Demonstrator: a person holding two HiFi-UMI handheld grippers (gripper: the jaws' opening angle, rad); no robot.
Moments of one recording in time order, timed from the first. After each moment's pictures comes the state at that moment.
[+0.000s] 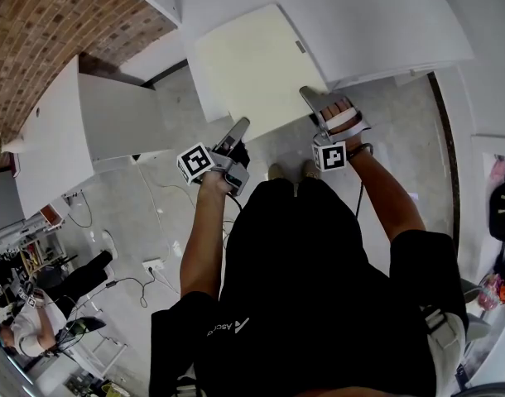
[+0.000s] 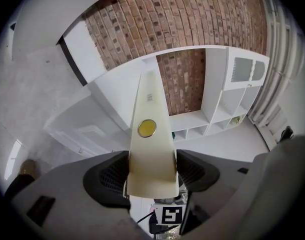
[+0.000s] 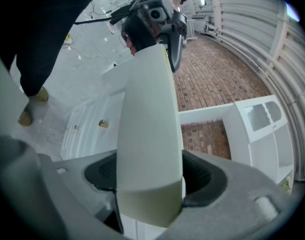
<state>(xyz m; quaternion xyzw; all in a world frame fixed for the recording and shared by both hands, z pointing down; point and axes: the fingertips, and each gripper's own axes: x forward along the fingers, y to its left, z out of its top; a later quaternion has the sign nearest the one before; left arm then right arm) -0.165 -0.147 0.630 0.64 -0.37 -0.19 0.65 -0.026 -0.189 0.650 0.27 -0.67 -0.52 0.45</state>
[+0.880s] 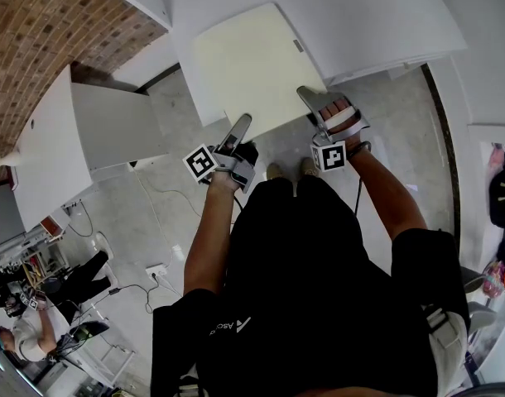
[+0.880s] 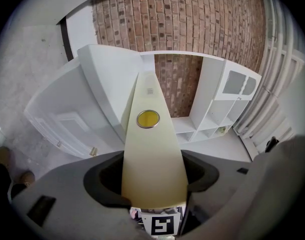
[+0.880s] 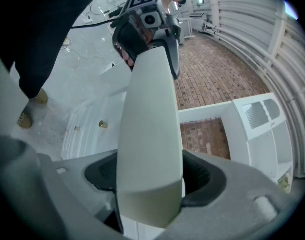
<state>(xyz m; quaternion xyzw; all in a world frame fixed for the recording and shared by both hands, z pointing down) -0.141 -0.162 0.615 0.64 -0.30 -0.28 0.65 -0.023 -0.186 0.644 0.28 -0.67 -0.51 0.45</state>
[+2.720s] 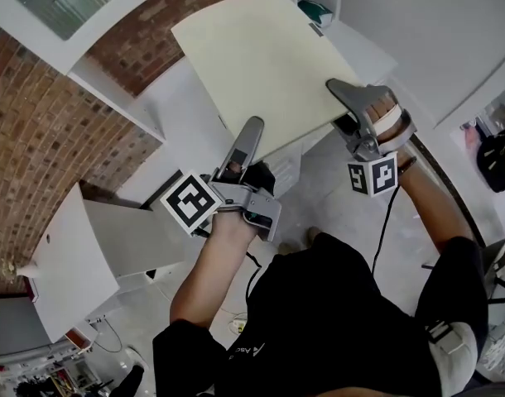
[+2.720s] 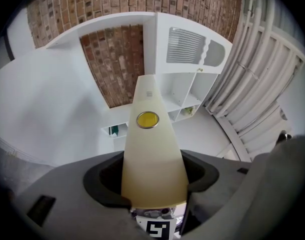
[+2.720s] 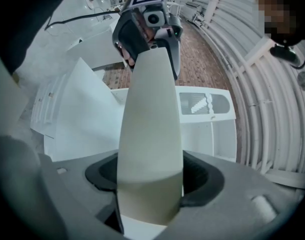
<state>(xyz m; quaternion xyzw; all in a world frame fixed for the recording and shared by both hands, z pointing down) -0.034 -0.182 0.270 0.76 -0.21 -0.25 0.57 0.091 -0.181 0.300 0.45 -0.55 -0.55 0.44</state>
